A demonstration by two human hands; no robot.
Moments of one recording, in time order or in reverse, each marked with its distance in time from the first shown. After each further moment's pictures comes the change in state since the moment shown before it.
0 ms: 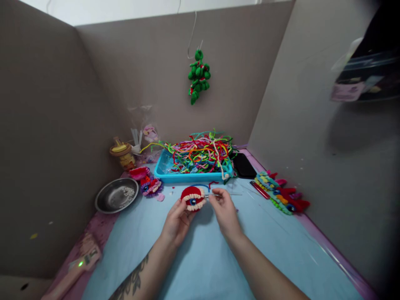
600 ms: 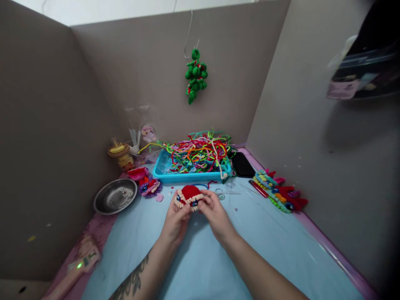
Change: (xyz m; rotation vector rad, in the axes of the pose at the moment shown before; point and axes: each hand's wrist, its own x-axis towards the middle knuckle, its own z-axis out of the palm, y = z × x) left_hand 0.000 -0.006 0.003 0.083 -0.034 0.191; right_hand -0.015 -0.006 0.018 0.337 -0.275 0.196
